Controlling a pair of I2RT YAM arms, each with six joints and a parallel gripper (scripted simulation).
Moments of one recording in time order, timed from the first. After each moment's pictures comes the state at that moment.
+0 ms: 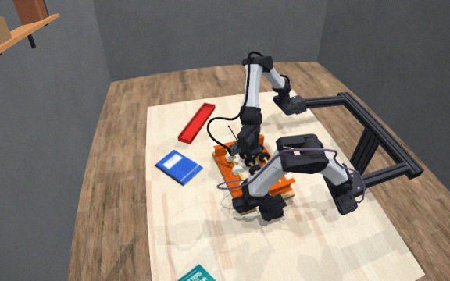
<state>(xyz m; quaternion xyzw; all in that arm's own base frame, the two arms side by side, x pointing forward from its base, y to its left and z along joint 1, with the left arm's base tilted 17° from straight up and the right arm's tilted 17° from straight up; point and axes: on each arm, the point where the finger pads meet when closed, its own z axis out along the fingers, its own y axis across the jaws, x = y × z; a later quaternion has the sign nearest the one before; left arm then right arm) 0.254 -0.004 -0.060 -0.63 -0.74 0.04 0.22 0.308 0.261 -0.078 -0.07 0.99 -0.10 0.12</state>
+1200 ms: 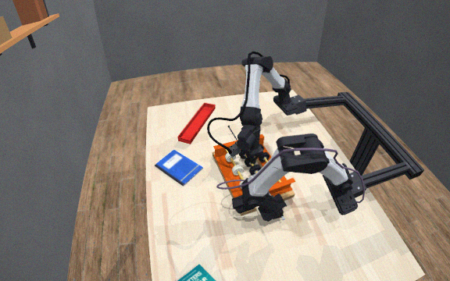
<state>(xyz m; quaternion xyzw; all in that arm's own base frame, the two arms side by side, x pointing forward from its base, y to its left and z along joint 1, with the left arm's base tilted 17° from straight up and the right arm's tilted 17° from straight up) 0.256 -0.003 -0.060 -0.63 -0.74 0.03 0.22 0.305 0.262 -0.080 -0.07 0.99 -0.09 0.11</state>
